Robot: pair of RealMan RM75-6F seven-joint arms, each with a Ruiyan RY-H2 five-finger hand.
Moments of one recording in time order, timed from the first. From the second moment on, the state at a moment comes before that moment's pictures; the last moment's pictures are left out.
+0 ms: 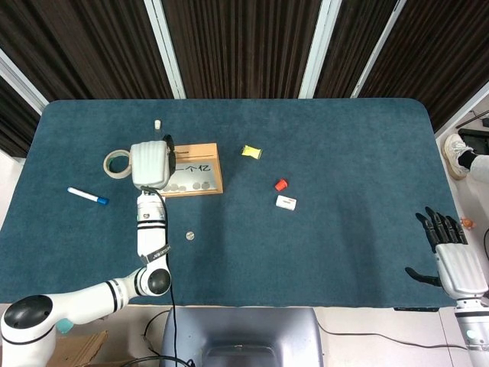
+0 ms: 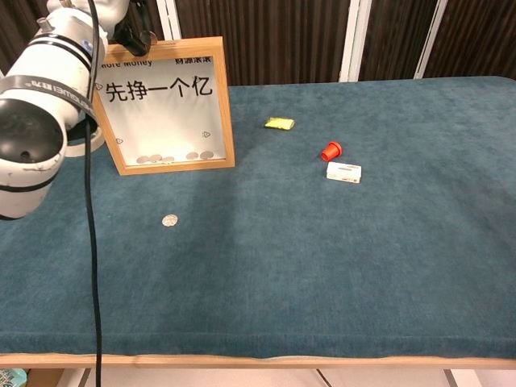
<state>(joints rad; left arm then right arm) -0.98 -1.78 -0.54 -1.22 0.84 1.35 0.77 0.10 -1.08 0.06 -1.62 -1.47 1.42 -0.01</state>
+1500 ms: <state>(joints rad) -0.61 -1.82 -0.06 -1.34 1.21 1.40 0.34 0.10 -1.10 0.04 -1.63 -1.49 1.42 -0.08</state>
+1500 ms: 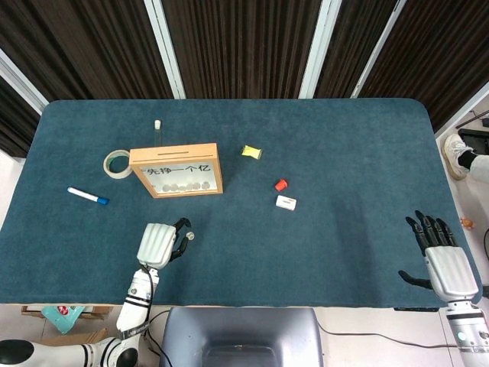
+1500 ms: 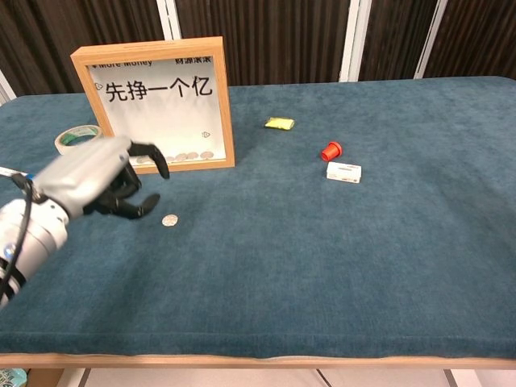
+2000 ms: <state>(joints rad) -0.57 -1.94 -0.07 -1.14 1.25 1.29 0.28 0.10 -1.10 0.04 -1.63 -1.49 1.43 -0.07</state>
